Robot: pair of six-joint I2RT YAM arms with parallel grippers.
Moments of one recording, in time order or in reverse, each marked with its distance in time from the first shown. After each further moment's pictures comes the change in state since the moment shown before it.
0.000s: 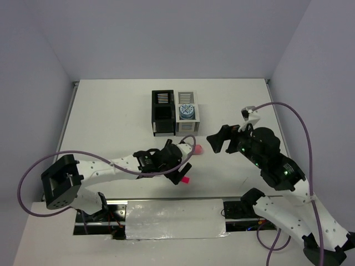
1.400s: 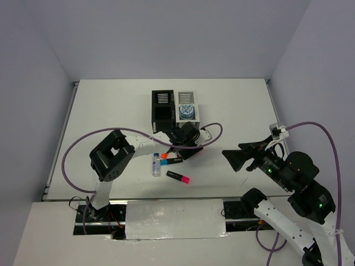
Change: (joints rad) left arm 0.185 0.560 0.439 0.049 0.129 0.489; right arm 0.000 -0.314 0.097 -0.209 -0.088 0.059
